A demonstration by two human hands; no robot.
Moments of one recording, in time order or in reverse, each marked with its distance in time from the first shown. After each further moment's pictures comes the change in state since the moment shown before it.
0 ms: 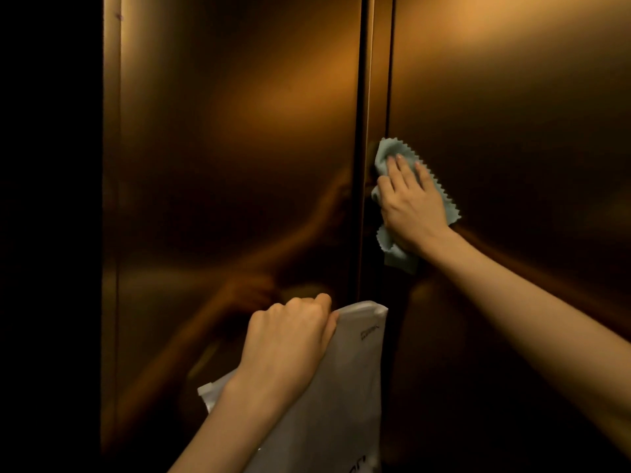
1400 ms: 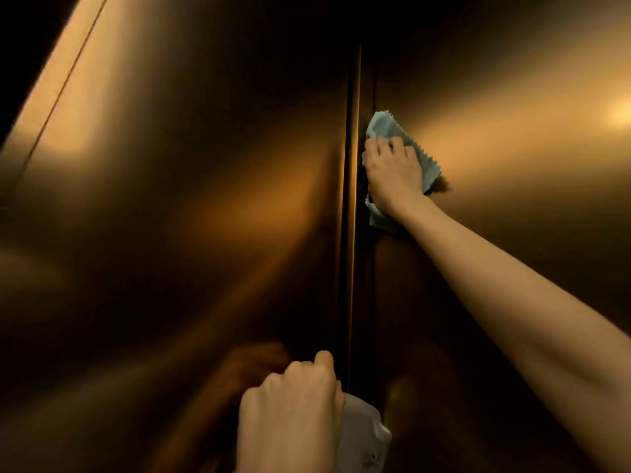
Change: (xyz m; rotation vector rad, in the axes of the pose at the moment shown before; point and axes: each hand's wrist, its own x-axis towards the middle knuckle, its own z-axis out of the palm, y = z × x) left_hand 0.143 0.013 -0.067 -0.126 0.032 -0.096; right_hand 0.251 0.097 -0.066 -0.127 0.232 0.172
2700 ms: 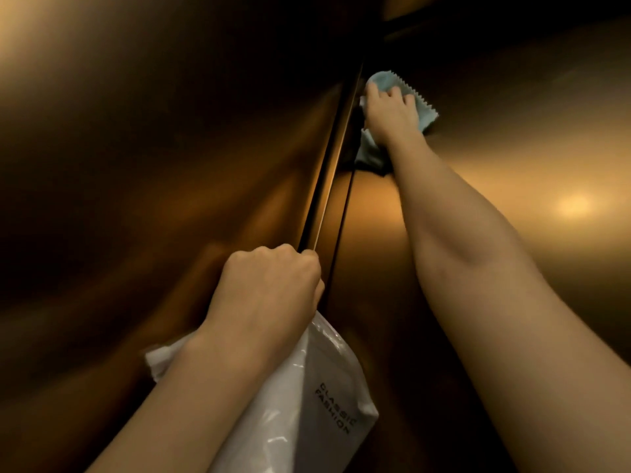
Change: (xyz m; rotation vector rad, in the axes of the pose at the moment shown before) left_hand 0.127 0.021 -0.028 0.157 0.561 0.185; right_hand 0.141 0.056 -0.011 -0.081 0.061 -0.071
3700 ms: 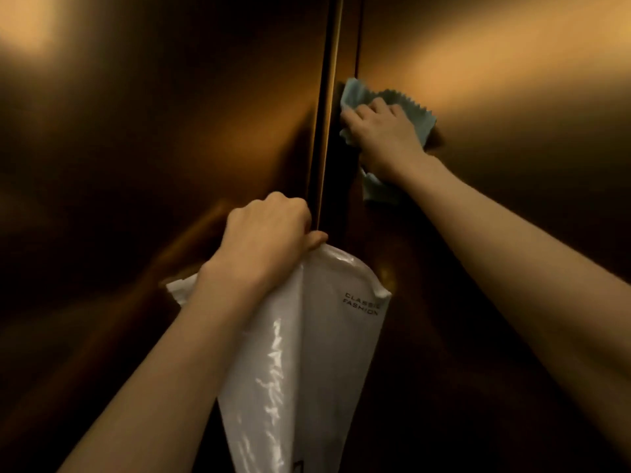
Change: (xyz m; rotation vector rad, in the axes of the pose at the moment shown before) left_hand -0.115 0.000 -0.024 -0.151 -0.329 -0.014; right_hand -0.250 -0.070 -0.035 0.191 -0.170 -0.192
